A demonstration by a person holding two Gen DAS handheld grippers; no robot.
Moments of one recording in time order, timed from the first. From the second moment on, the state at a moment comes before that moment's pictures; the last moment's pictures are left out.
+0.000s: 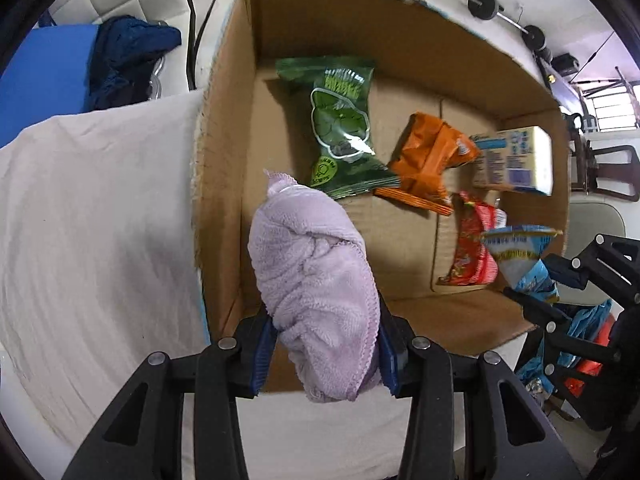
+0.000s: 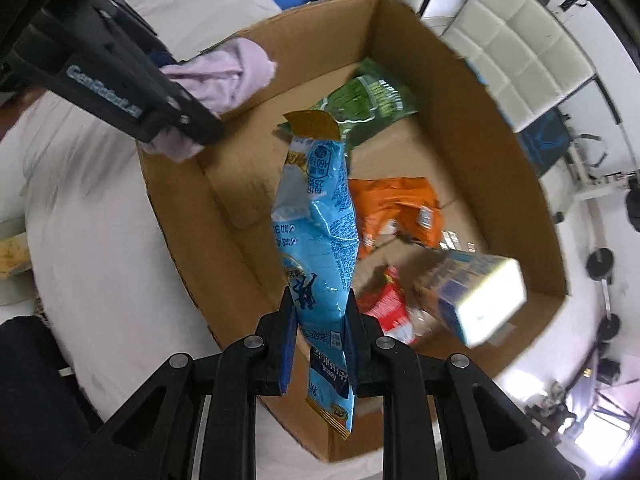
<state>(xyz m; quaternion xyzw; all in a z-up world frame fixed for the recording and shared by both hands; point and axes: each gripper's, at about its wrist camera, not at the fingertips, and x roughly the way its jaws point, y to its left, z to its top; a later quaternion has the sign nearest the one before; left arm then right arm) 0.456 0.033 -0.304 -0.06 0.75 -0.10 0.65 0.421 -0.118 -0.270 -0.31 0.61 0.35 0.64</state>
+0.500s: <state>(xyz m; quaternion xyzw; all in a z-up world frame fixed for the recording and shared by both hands) 0.469 0.036 -0.332 -0.07 0.78 -0.09 0.62 0.433 -0.096 -0.319 -0.29 0.67 0.38 0.57</state>
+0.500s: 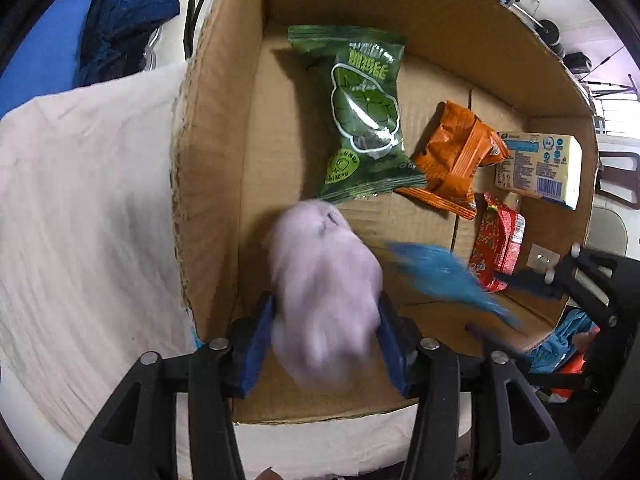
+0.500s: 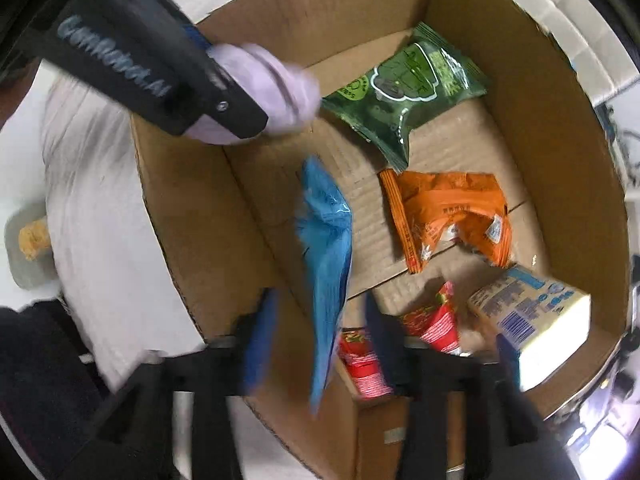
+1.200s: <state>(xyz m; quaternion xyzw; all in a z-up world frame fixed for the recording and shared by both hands) 0.427 0.044 -0.255 -0.02 0.67 -0.02 0.75 0.419 -0.159 -0.295 -0.08 0.71 0.18 0.67</state>
